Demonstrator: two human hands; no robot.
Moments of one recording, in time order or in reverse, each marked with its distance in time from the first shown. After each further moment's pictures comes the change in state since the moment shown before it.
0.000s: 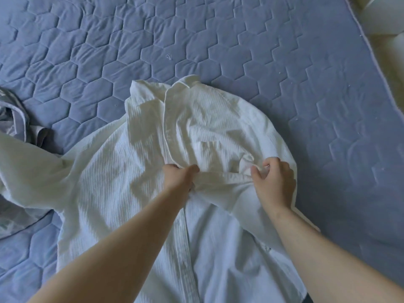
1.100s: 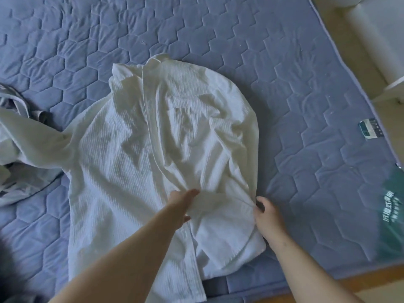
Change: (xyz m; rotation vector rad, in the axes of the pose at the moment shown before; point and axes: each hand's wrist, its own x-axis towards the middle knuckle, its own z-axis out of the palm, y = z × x) left_hand -0.129 -0.119 -0.015 0.175 -0.135 -0.316; right_hand -0.179 0.117 -0.047 0.308 -0.441 0.448
